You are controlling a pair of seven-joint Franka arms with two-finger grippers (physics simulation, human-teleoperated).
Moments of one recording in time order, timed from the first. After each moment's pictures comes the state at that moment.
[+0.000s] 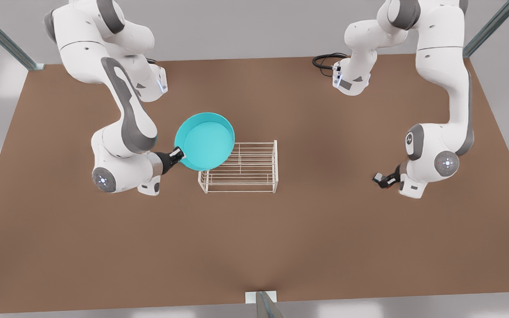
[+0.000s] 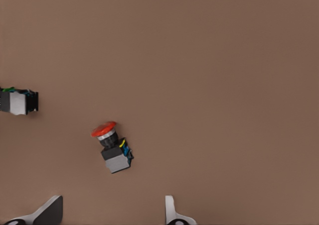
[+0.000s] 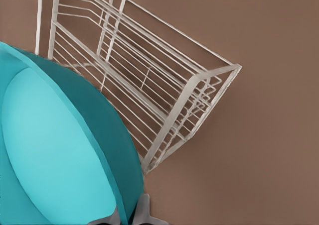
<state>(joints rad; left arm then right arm) 0.10 0.35 -0.08 -1.91 0.04 2.05 -0.54 0.10 0.40 0.21 -1.57 0.45 1.53 -0.32</state>
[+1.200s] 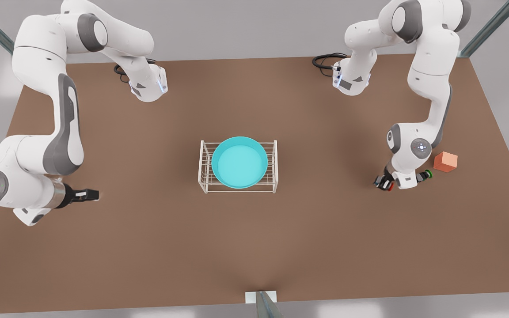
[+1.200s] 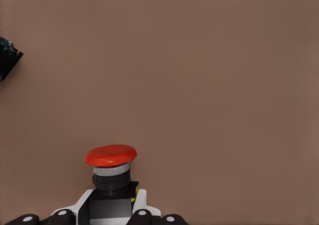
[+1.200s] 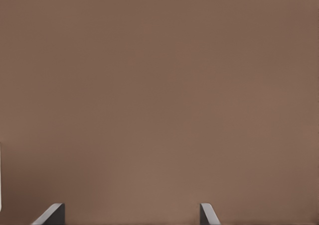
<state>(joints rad) 0.14 0.41 -0.07 -2.23 0.09 2.71 -0.96 -0.15 0.49 0.11 -1.31 -0.06 1.63 -0.12</state>
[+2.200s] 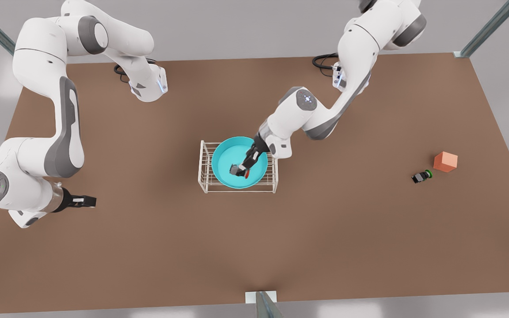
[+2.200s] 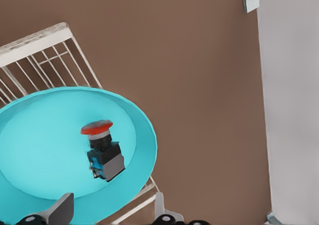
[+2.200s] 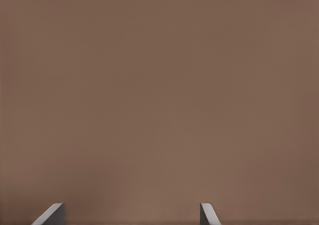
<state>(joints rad) -0.22 0.43 -0.61 -1.71 -0.05 2.61 -1.78 -0.15 0.51 0.11 -1.28 -0.08 1.67 -0.01</state>
